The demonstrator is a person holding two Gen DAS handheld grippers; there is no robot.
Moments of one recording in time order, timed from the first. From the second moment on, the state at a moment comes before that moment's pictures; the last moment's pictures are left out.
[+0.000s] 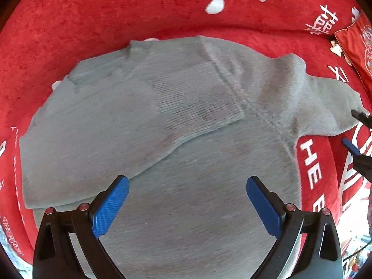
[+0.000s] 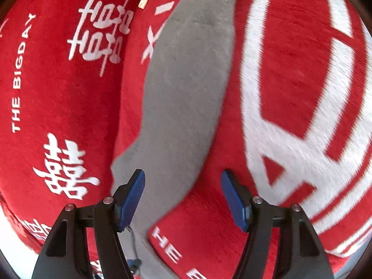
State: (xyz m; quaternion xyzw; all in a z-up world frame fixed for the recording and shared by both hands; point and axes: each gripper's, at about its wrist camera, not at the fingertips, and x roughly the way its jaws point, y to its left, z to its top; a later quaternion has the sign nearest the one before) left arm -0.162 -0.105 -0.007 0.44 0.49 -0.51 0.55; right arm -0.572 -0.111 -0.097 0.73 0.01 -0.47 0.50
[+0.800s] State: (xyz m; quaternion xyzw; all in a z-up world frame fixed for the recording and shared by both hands) left arm -0.146 -0.110 -0.008 0.42 0.49 -0.49 0.58; right arm -0.570 -0.145 -0.080 0.74 -0.14 -0.39 0.53
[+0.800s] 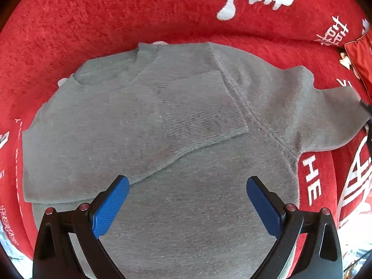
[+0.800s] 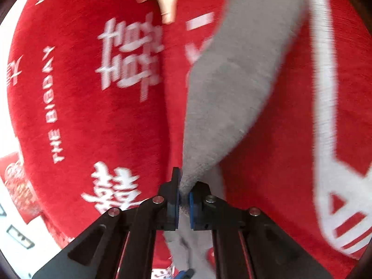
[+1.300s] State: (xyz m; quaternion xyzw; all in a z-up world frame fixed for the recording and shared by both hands) left arm -0.061 -0.085 0.005 0.38 0.51 -0.46 0.63; right arm -0.355 -0.179 0.022 0.63 0.04 -0.21 0.74
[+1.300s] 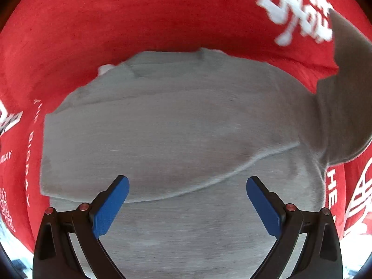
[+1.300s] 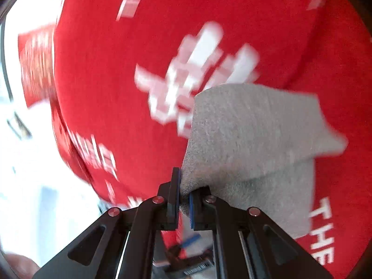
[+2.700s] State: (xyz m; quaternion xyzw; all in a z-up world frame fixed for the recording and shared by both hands) left arm 0.094 -0.058 -0.036 0.04 0.69 -0.52 0.50; right arm -0.120 -0.092 -0.046 0.49 0.41 -0.15 0.75
